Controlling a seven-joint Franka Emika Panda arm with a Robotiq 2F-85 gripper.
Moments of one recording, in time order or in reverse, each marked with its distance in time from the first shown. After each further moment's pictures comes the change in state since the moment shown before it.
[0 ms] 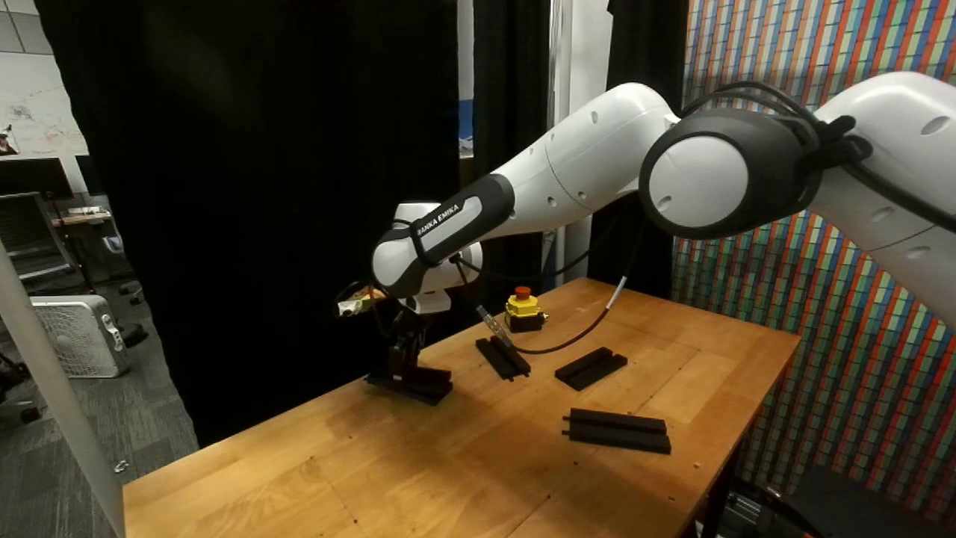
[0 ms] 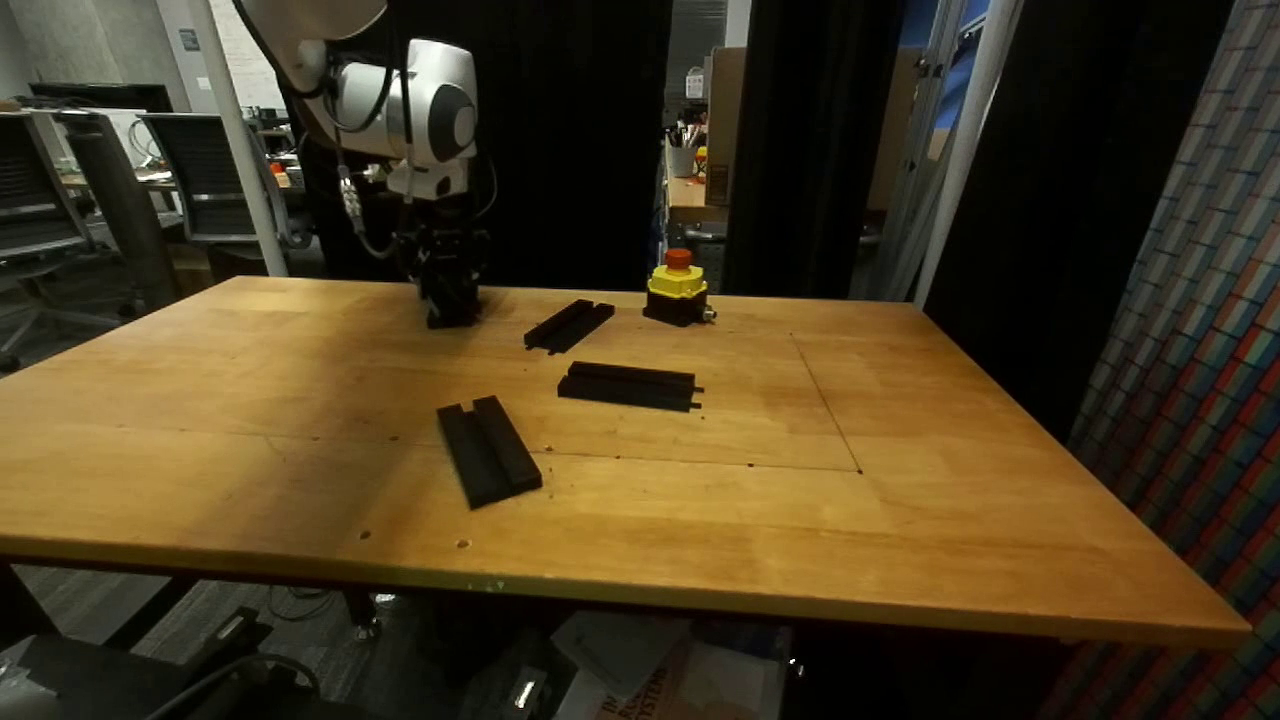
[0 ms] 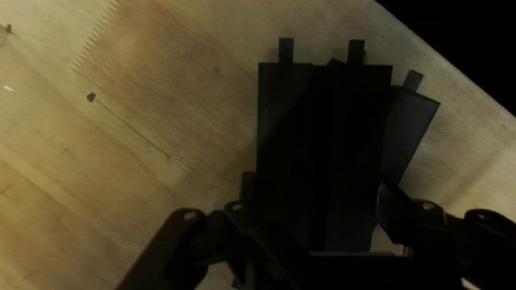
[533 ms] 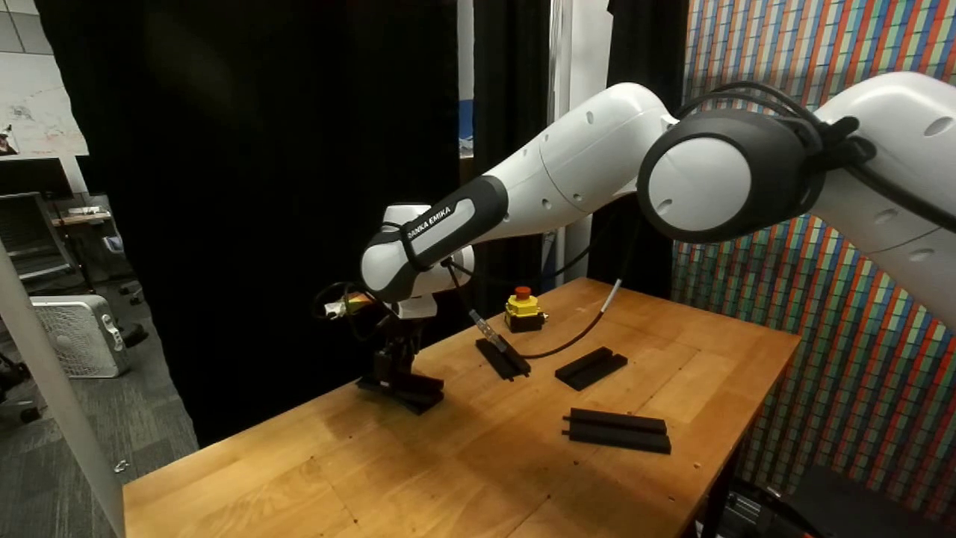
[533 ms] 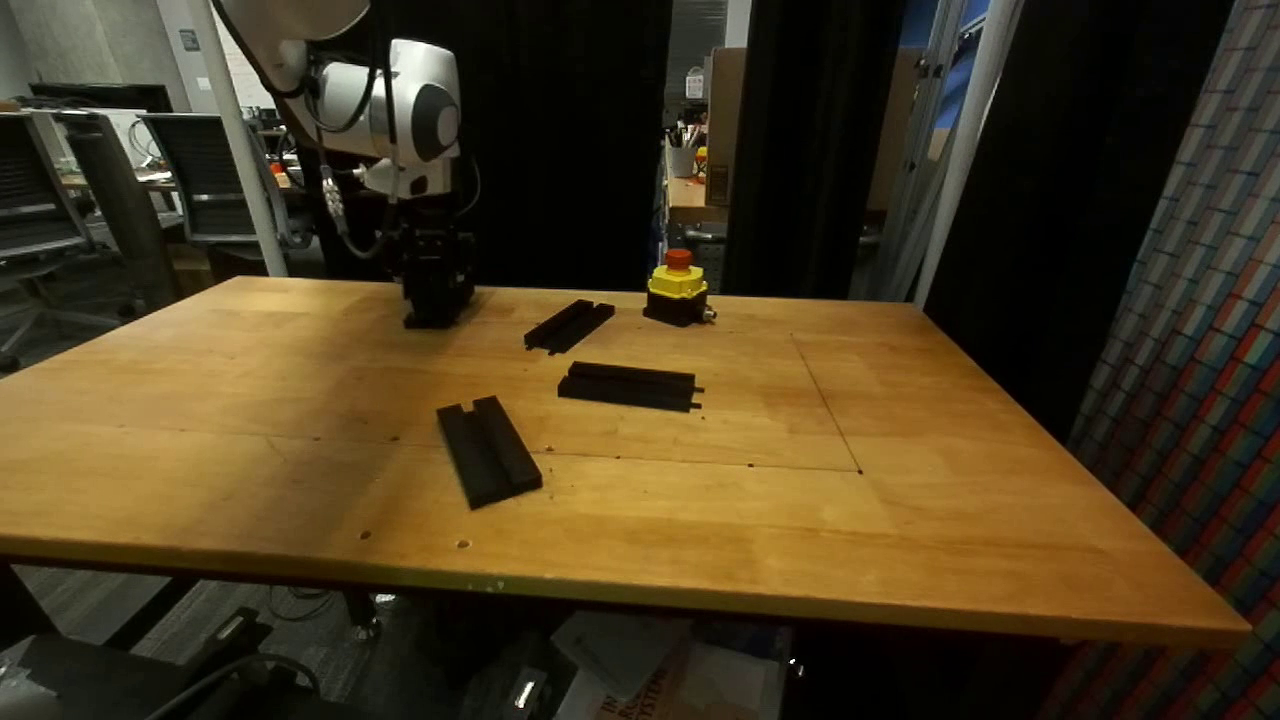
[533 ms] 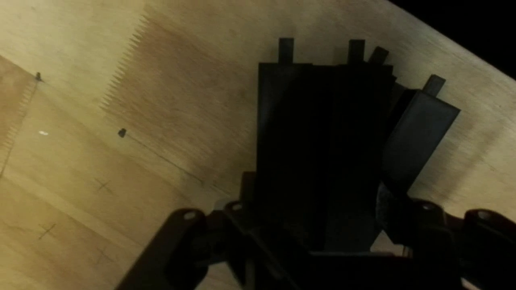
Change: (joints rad) arm 0.028 0.002 0.000 0.005 0.000 -0.008 0.150
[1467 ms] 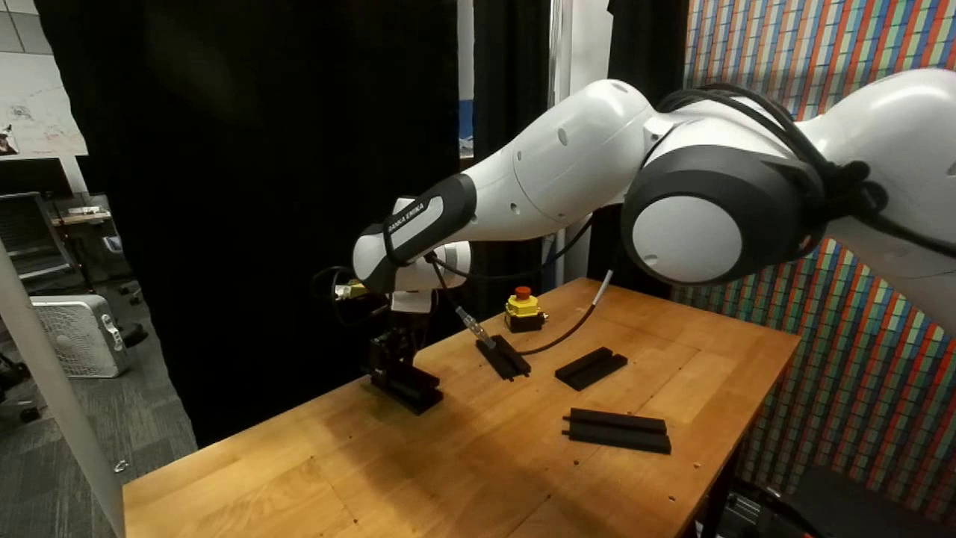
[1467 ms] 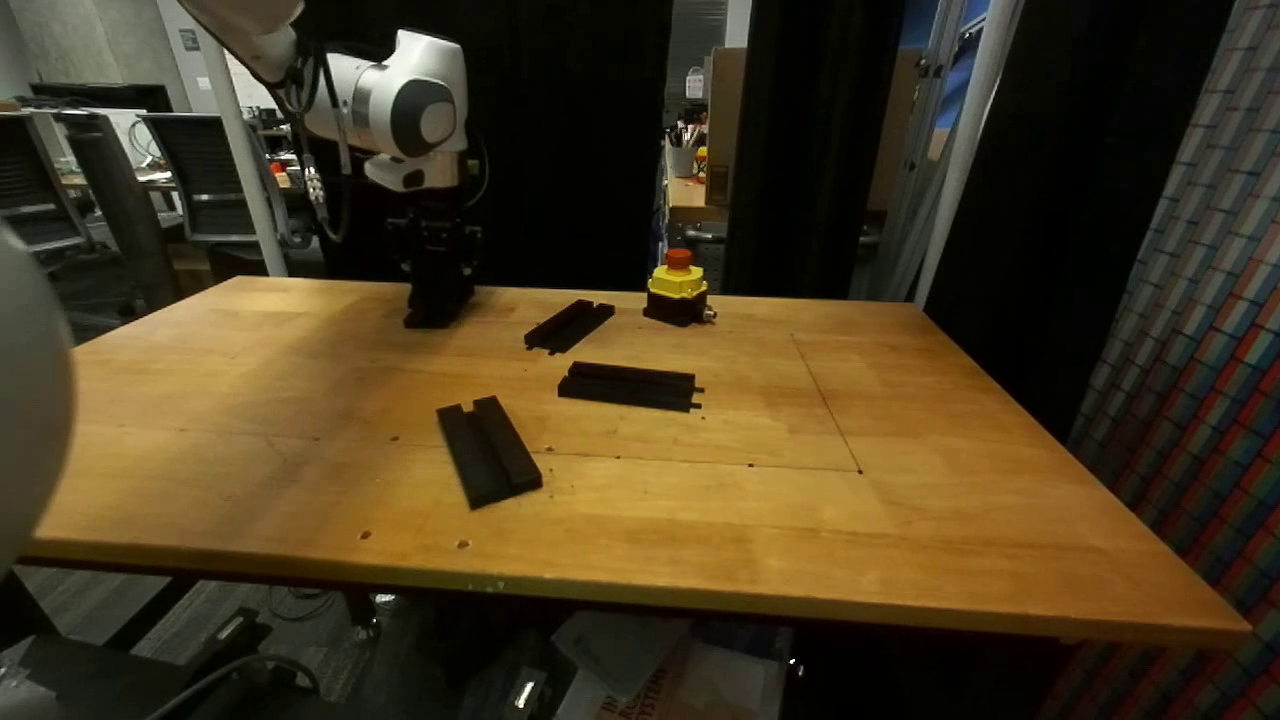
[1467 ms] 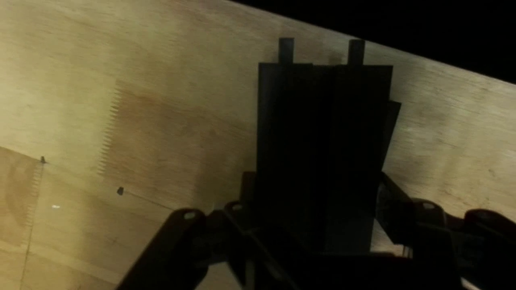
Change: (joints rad) arm 0.295 0.015 -0.435 -0.022 0.438 0.016 0.016
